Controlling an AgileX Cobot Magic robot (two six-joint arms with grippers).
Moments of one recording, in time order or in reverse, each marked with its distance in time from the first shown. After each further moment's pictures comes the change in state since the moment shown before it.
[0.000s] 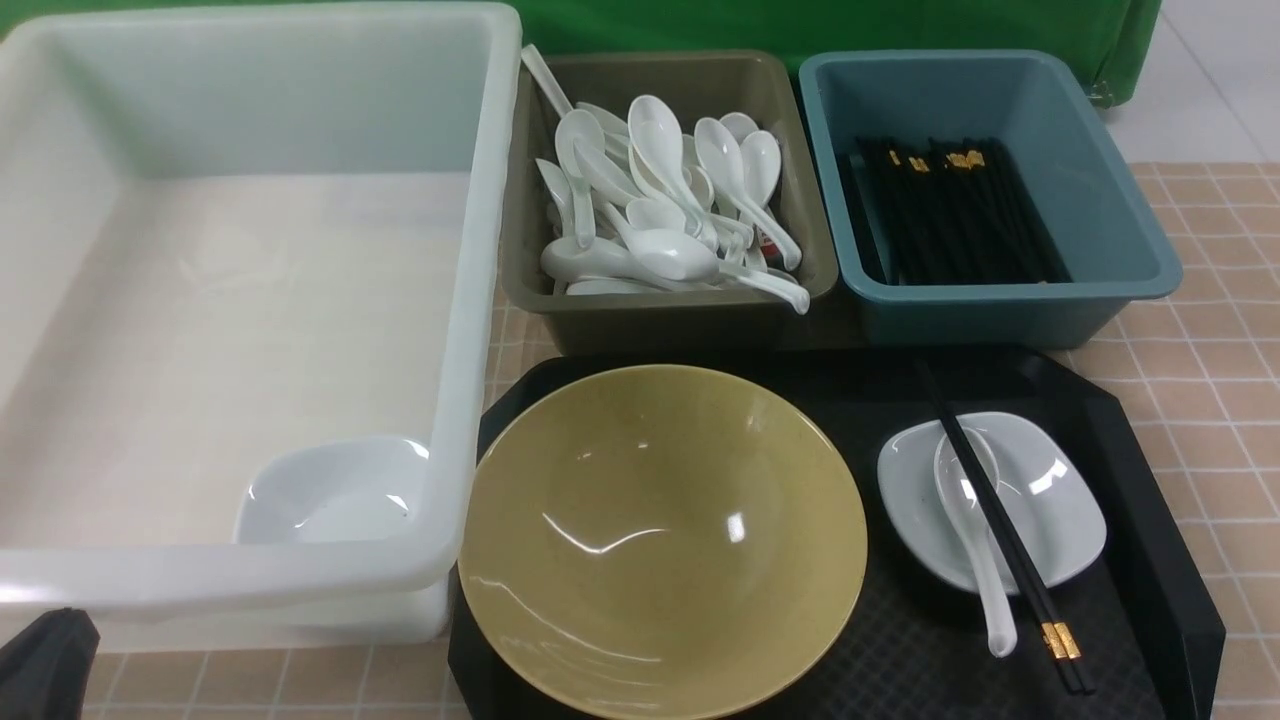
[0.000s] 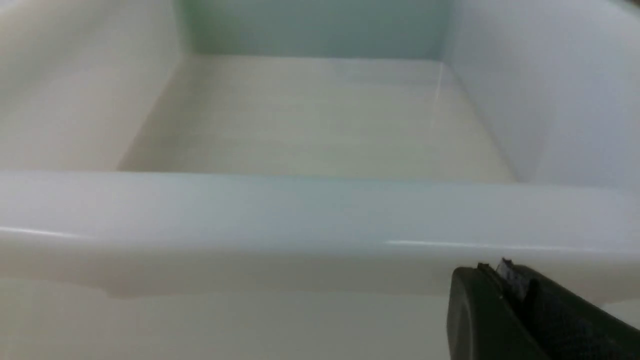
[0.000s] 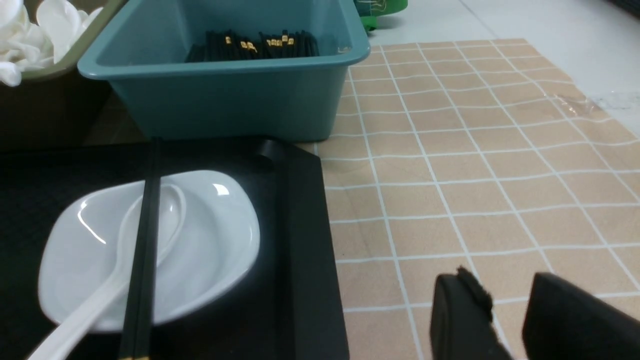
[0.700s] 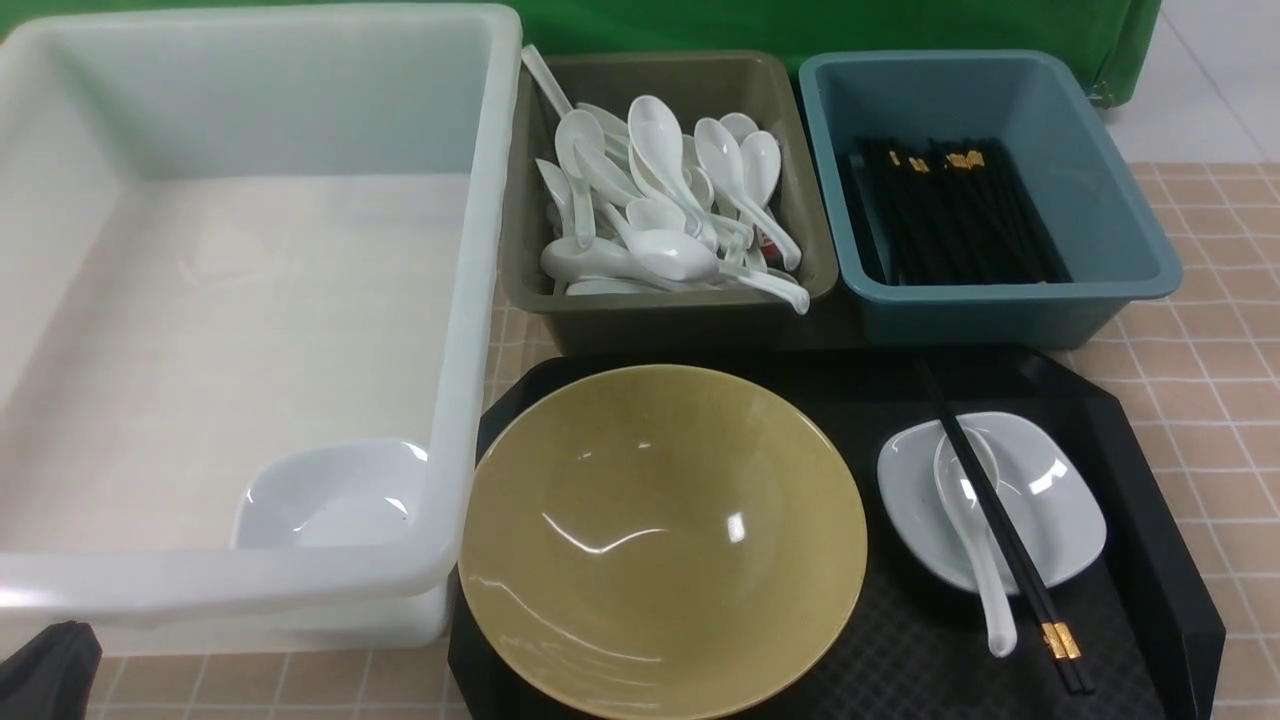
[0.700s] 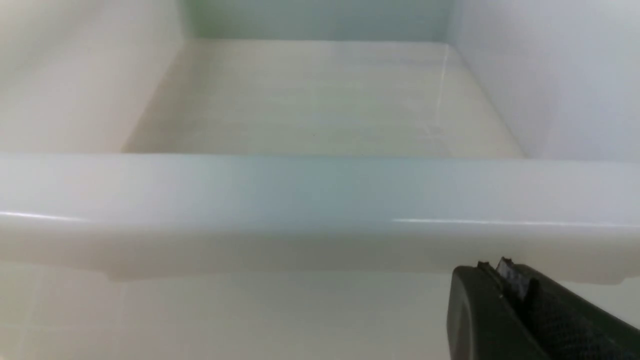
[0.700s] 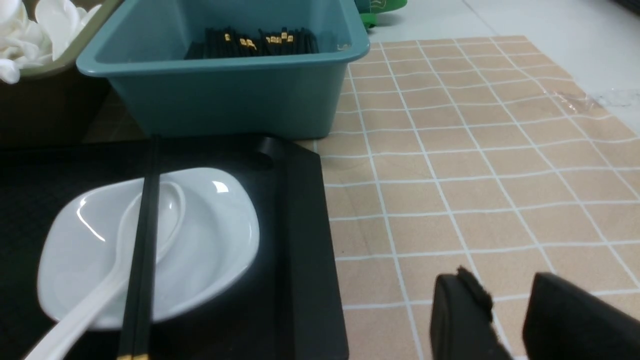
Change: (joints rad) right arm 0.000 0.000 0.000 0.000 0.006 -0.001; left arm 0.000 0.000 0.000 0.065 0.070 0.021
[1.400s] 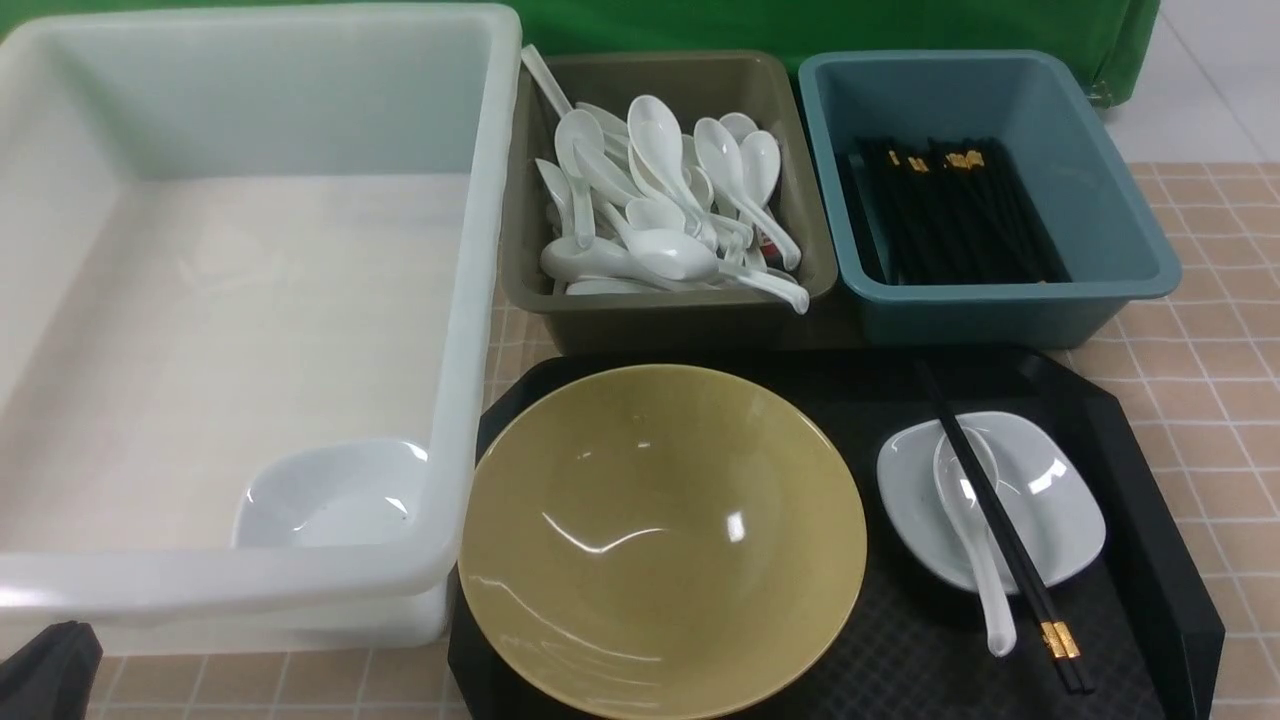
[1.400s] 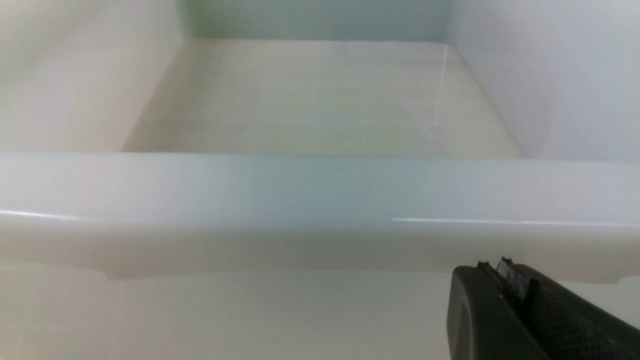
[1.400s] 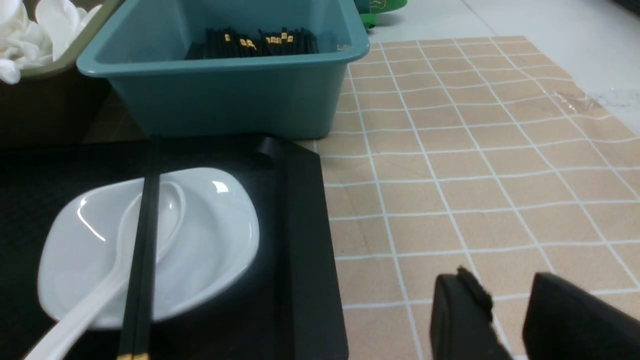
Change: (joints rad) right arm 0.000 0.000 0.000 0.000 0.000 0.000; left arm 0.000 0.000 0.000 -0.002 0.000 0.000
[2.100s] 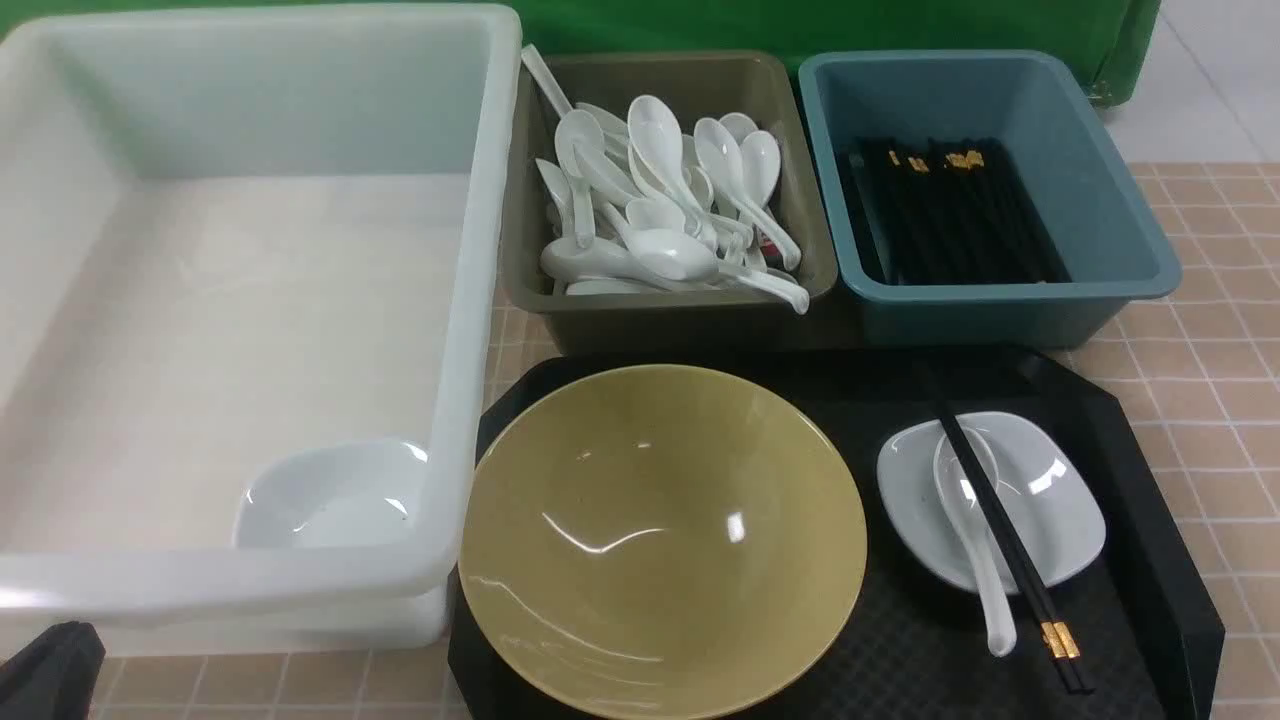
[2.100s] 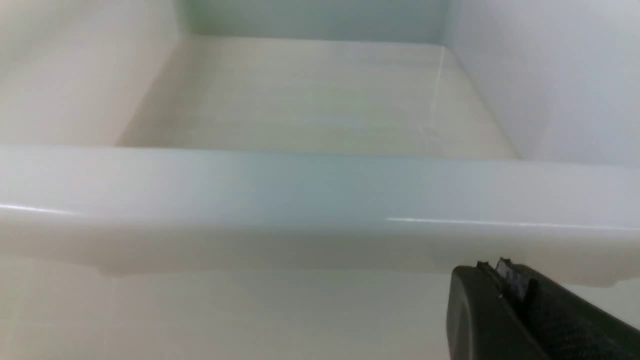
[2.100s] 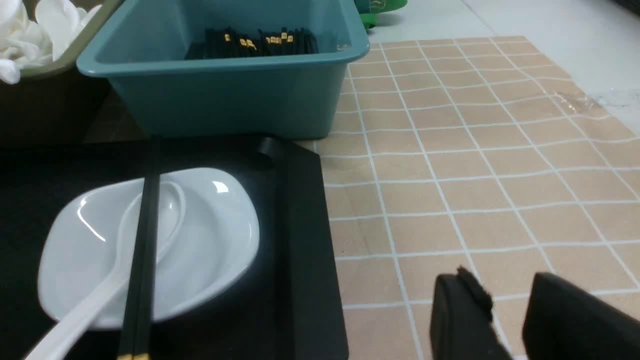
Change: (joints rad) right arm 0.000 0.000 0.000 0.000 0.000 0.000; left arm 0.000 0.000 0.000 -0.024 0.000 0.000
